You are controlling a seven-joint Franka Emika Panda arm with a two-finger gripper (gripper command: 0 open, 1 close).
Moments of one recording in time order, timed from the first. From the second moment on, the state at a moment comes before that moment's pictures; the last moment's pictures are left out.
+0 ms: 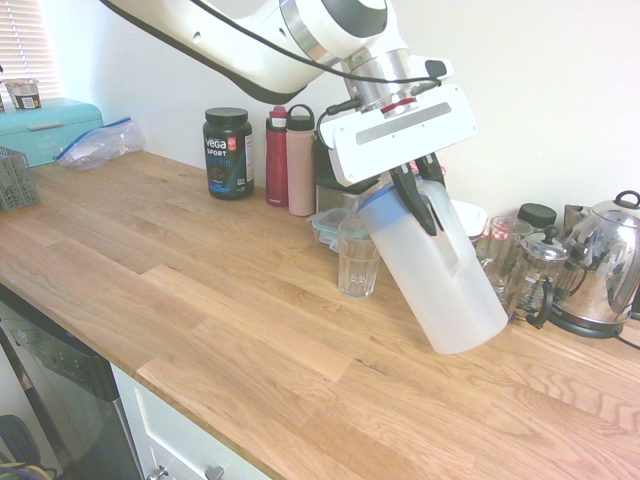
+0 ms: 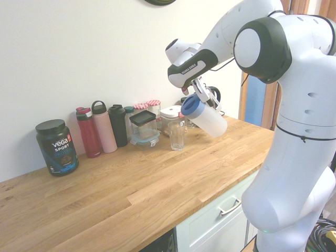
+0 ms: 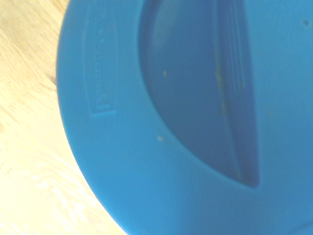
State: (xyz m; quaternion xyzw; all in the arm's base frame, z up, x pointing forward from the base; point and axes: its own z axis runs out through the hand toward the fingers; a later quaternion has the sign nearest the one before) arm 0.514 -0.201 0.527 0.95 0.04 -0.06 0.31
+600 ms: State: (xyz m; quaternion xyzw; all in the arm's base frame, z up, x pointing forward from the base) arm 0.525 -0.167 0.522 0.92 0.07 -0.10 0.38
